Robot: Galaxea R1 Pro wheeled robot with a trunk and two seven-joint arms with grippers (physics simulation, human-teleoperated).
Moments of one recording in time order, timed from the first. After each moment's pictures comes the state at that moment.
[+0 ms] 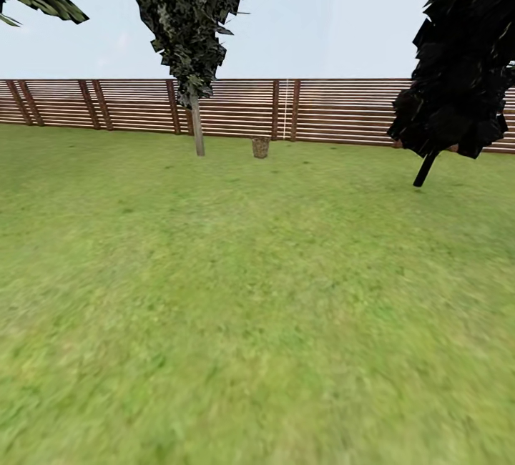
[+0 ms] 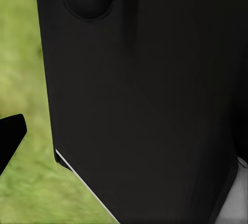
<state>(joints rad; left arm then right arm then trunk) 0.00 -0.03 0.03 -0.06 0.01 -0.03 0.00 -0.12 -0.02 -0.04 -0.01 0.03 -0.22 0.03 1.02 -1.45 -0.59</state>
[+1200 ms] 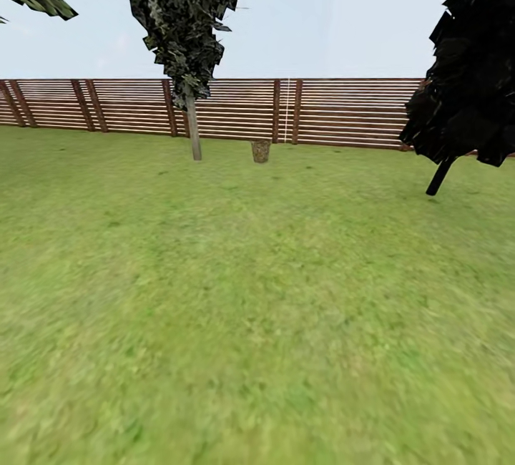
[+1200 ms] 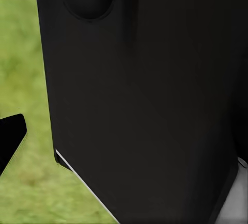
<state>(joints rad) 0.00 -0.03 0.03 -0.06 0.01 -0.03 0.00 -0.12 -0.02 -0.04 -0.01 0.04 -0.22 0.03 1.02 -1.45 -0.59</state>
